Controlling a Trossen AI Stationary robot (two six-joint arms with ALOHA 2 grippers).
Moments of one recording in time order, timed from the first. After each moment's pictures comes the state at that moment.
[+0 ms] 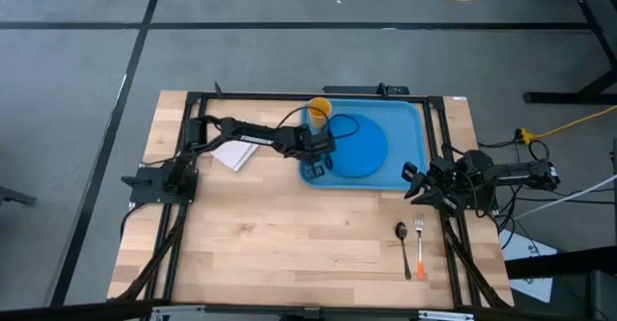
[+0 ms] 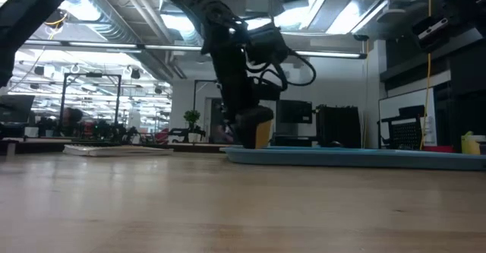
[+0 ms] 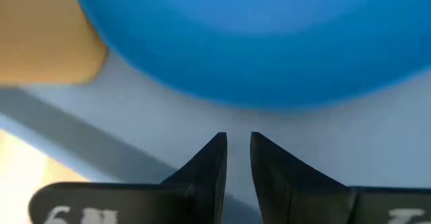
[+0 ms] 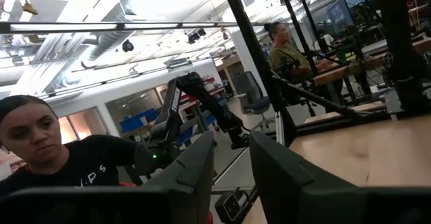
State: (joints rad) left arm 0.19 2.11 1.48 -0.51 -0.29 -0.08; right arm 0.08 0.06 0.01 0.37 -0.45 0.57
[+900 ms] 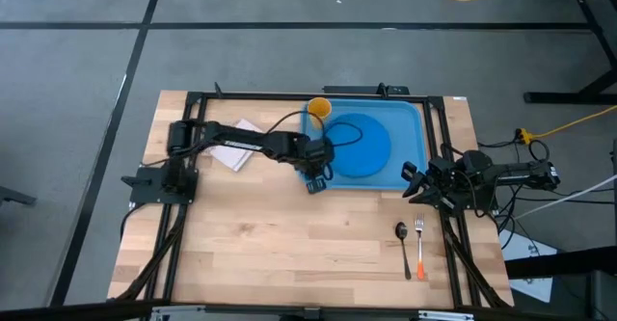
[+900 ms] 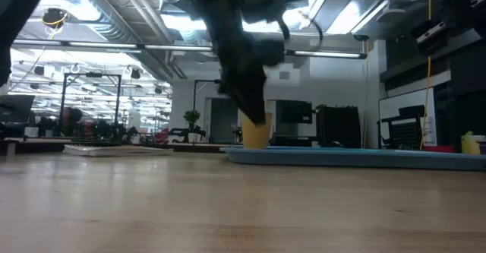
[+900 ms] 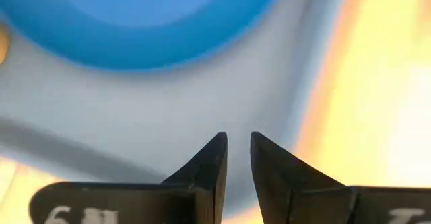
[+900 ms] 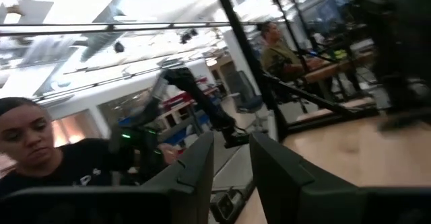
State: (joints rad) left arm 0.09 1.96 1.48 -0.58 -0.08 -0.25; right arm 0.08 0.06 0.01 0.34 -0.42 0.57
